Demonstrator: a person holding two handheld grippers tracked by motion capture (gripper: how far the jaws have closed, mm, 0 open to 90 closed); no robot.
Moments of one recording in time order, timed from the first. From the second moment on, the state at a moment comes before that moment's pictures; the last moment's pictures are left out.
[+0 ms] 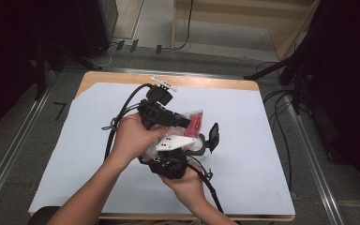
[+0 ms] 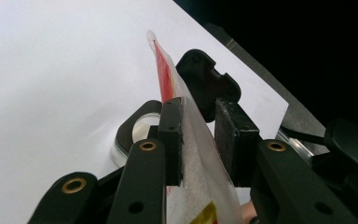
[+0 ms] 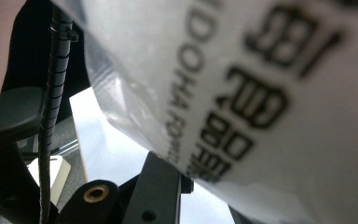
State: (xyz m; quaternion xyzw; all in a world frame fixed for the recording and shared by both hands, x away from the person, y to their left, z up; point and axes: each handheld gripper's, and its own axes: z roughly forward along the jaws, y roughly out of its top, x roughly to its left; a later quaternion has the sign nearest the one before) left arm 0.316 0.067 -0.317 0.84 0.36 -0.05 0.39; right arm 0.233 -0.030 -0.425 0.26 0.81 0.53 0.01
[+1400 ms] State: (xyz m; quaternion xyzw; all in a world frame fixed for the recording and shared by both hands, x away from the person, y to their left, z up) left arm 0.323 0.071 -0.318 0.83 0.37 -0.05 0.41; right arm 0.239 -0.026 -0.422 0.25 0.82 0.51 0.02
